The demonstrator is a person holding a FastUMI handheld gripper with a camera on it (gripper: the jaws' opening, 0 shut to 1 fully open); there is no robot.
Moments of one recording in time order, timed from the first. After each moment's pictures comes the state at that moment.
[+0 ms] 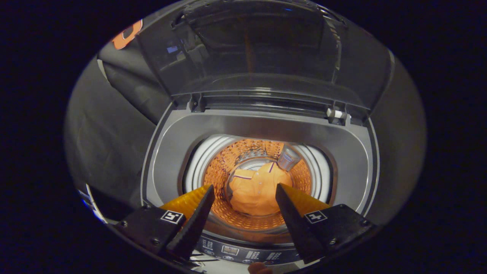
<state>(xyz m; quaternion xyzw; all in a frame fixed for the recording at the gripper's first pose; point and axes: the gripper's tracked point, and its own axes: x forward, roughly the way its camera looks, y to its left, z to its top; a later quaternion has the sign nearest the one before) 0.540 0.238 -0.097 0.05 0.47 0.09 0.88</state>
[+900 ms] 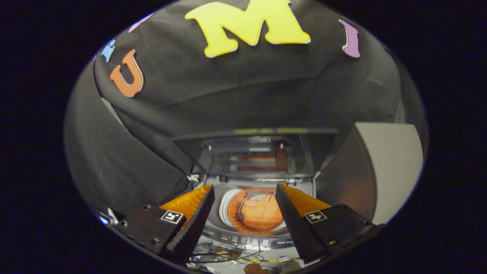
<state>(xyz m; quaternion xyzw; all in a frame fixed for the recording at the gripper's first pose) 0.547 0.193 0.178 0.11 0.35 0.08 0.92</state>
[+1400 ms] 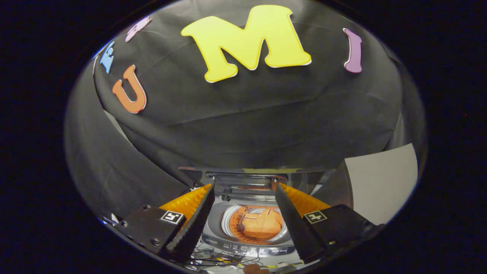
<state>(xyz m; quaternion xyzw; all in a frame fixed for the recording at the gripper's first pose) 0.584 0.179 0.217 0.13 0.33 0.09 0.93</state>
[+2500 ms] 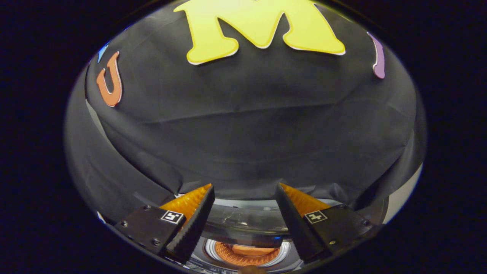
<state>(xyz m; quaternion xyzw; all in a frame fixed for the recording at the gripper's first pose) 0.730 0.209 0.149 0.08 0.32 0.07 0.94</state>
